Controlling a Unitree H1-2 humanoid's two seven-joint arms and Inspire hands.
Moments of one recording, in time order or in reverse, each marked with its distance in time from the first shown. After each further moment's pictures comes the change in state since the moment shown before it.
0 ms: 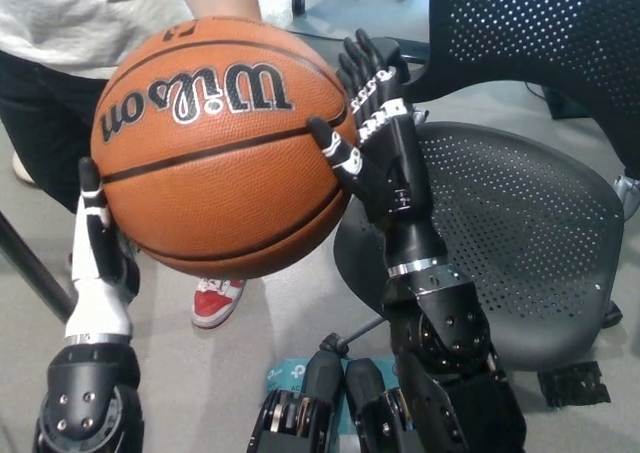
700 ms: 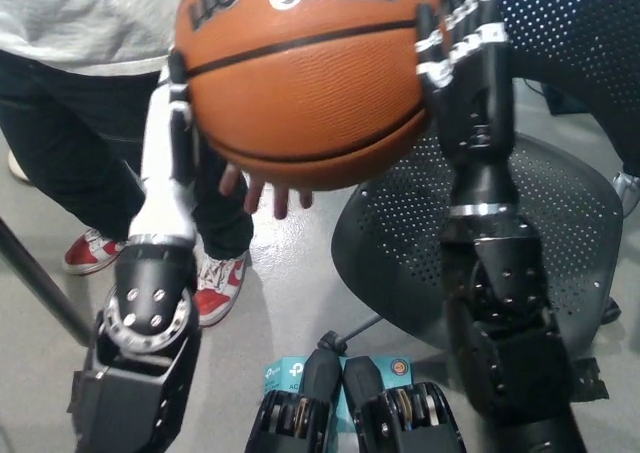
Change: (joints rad) left_arm -0.281 -0.021 -0.128 0.113 0.088 0.097 0.068; right_arm -0.098 -0.100 -0.092 -0.086 -0.023 0.007 -0.104
